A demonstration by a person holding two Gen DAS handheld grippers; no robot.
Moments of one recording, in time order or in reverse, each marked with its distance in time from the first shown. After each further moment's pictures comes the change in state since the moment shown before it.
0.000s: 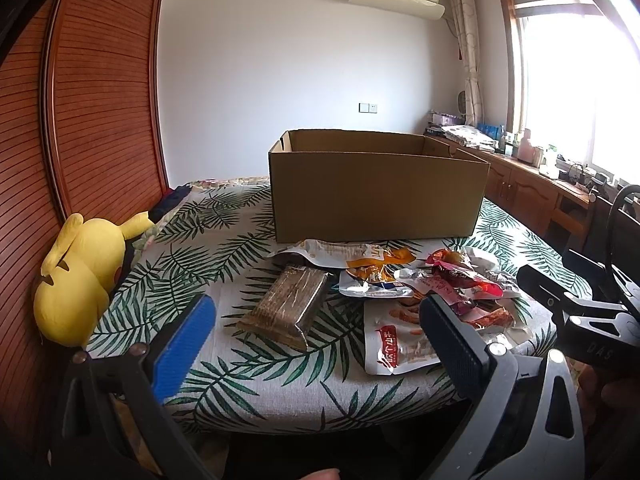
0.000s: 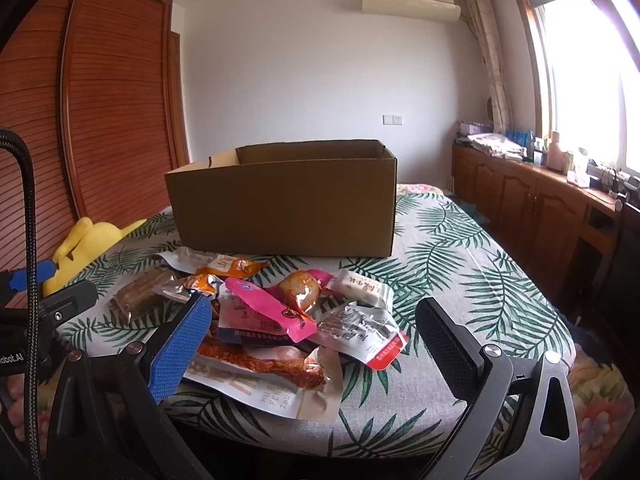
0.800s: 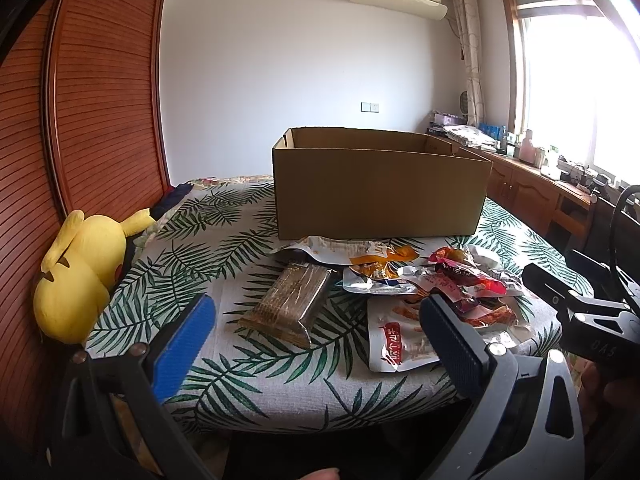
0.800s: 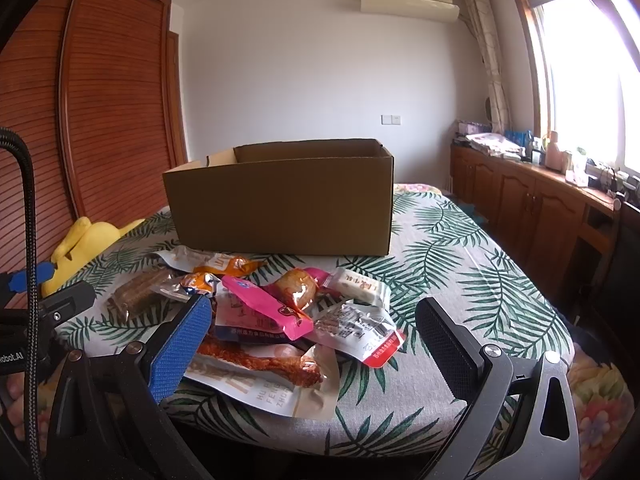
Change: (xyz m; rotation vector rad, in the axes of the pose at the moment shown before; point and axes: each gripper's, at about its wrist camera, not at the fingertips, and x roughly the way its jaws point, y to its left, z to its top) left arm 0.001 0.004 -0.003 -0.008 0.002 0.001; right arm -0.001 -0.002 0.000 0.002 0.001 -0.005
